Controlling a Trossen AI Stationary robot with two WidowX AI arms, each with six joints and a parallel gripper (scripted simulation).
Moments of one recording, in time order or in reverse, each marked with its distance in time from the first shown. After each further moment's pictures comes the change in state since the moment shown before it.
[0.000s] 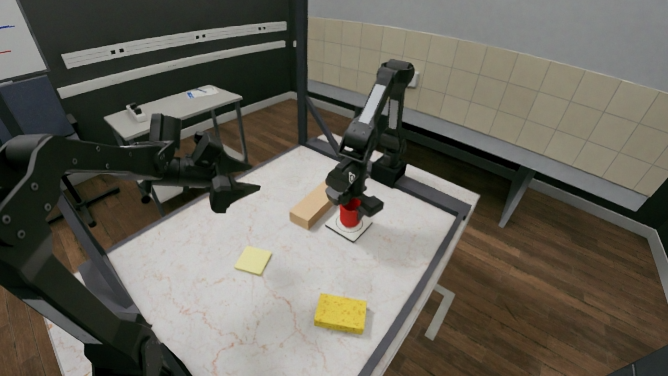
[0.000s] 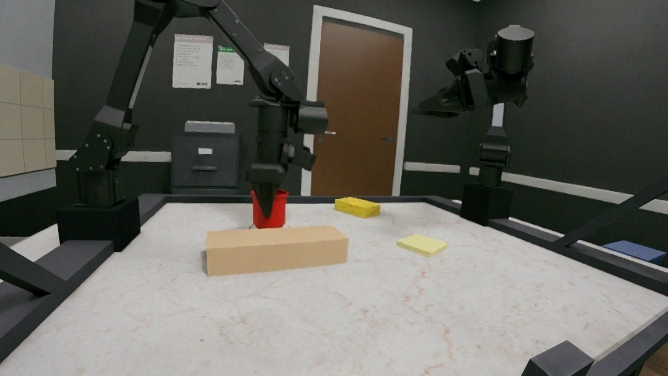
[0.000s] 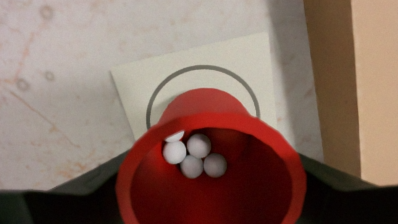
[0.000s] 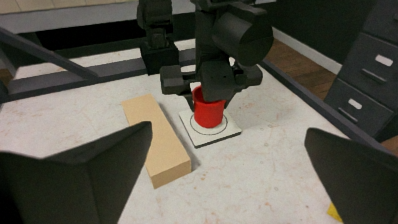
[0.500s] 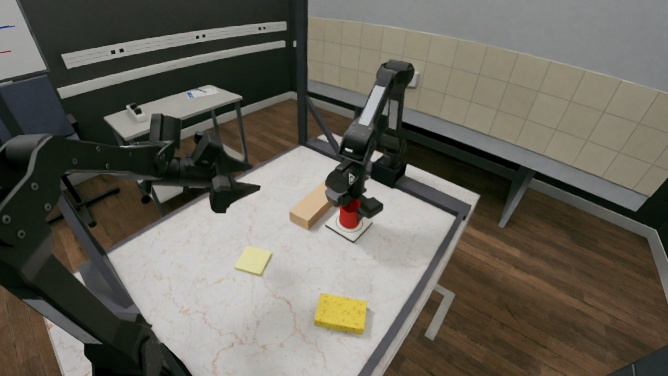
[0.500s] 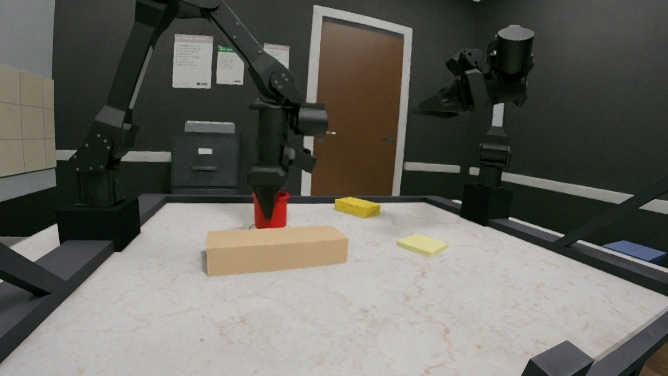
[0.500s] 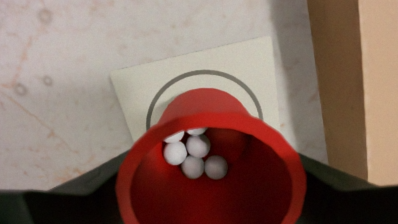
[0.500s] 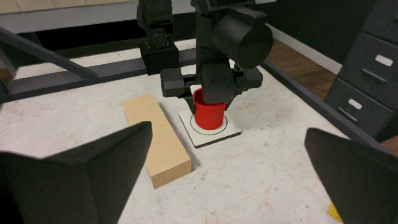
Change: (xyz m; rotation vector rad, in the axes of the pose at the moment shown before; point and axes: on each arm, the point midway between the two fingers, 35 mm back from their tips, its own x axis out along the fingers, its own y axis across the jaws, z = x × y) left arm 0.004 0.001 0.002 0.000 -0.010 0.003; right arm 0.000 0.000 0.000 0.000 0.000 0.000
